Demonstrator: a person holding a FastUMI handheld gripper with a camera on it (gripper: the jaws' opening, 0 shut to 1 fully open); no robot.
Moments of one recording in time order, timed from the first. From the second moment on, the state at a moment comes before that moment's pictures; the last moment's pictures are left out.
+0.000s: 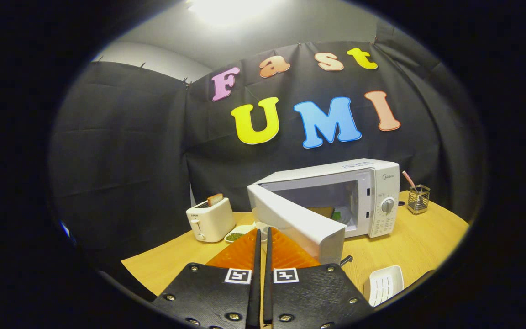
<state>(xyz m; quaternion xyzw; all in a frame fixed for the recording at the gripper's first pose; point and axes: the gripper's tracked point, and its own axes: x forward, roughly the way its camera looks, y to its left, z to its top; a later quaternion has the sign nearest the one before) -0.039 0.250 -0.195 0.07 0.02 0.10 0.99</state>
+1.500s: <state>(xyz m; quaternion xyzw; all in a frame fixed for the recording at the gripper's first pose) 0.131 0.133 -0.202 0.05 0.05 -0.02 1.00</state>
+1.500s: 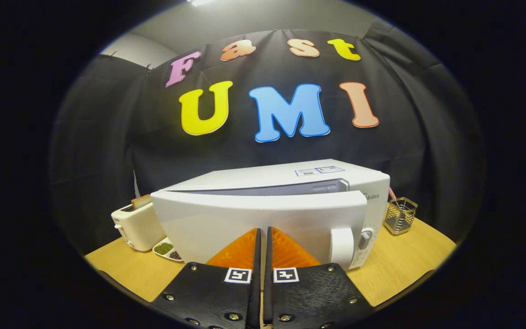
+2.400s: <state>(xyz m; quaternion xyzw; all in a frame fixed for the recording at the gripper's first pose) 0.116 0.099 -0.155 0.01 -0.01 -0.03 1.00</state>
